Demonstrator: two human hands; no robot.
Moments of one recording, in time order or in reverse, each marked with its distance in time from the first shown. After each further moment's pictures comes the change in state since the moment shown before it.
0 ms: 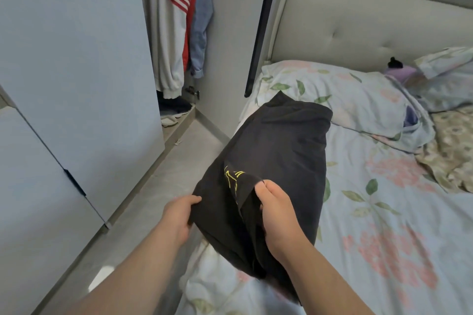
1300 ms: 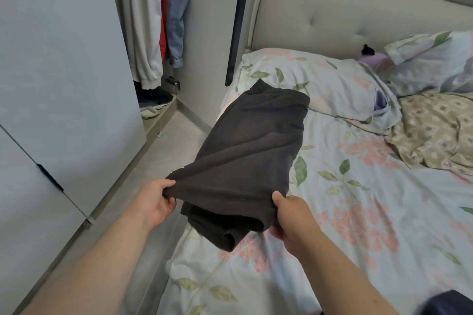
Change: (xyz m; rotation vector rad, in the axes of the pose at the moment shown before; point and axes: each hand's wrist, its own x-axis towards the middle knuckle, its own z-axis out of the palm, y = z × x) left_hand -0.018 0.020 -0.013 -0.114 -0.158 -0.066; right_hand -0.016 0.016 -0.062 0.119 0.210 0.528
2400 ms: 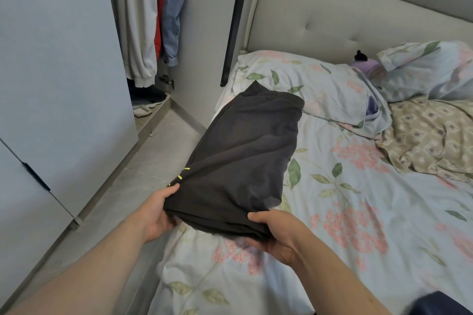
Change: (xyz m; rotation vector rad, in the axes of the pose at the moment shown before) left_hand 0.008 -0.024 0.000 0.127 -0.150 -0.130; right_hand 0.000 0.011 0.001 0.042 -0.187 0.154
